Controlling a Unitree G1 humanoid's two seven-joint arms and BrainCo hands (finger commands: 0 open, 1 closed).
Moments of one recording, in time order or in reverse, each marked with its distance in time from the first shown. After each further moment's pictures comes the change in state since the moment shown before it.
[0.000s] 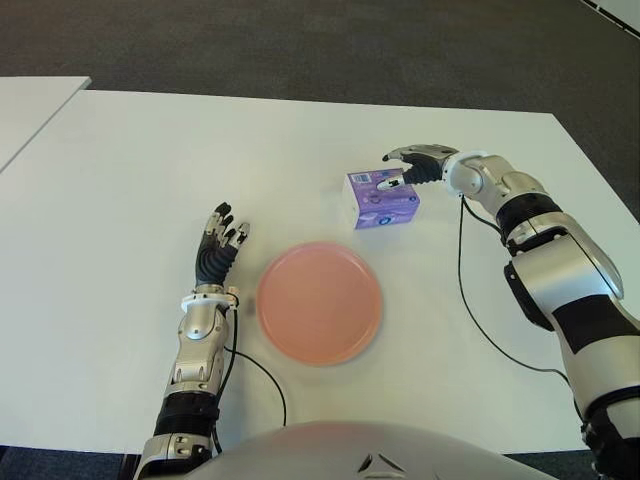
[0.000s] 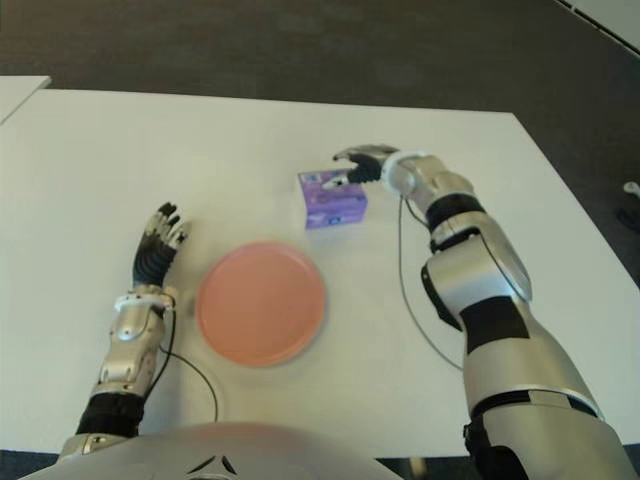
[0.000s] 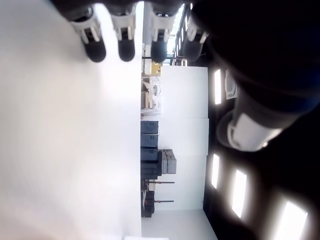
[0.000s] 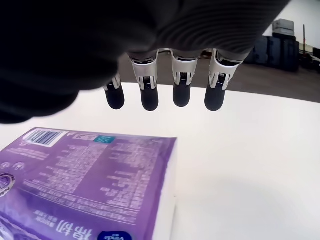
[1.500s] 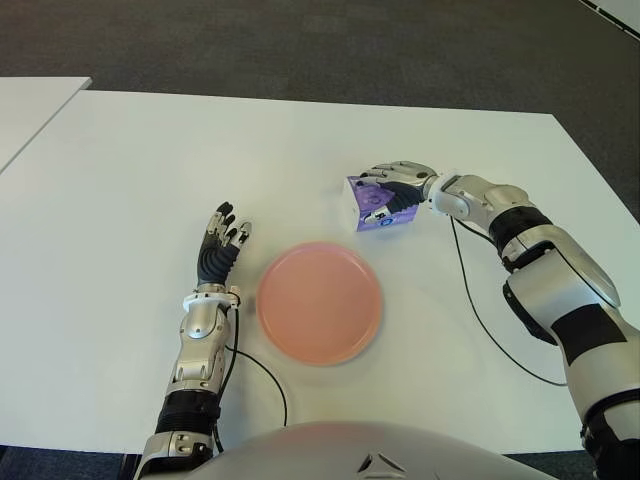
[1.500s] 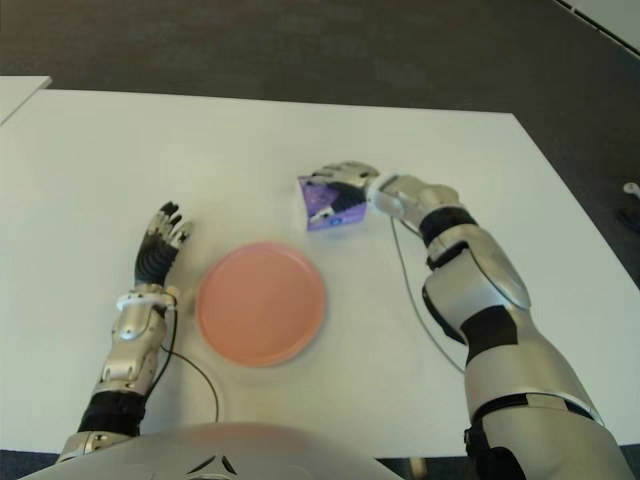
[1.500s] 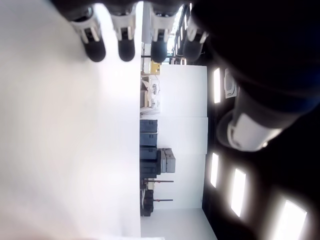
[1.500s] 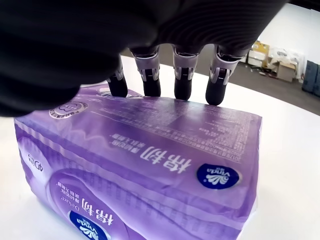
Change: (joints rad) left arm -0.009 -0.001 -0.002 0.015 0.007 -0.010 0.000; right arm 0.059 -0.010 0.175 -0.090 -0.137 -0.147 -0.154
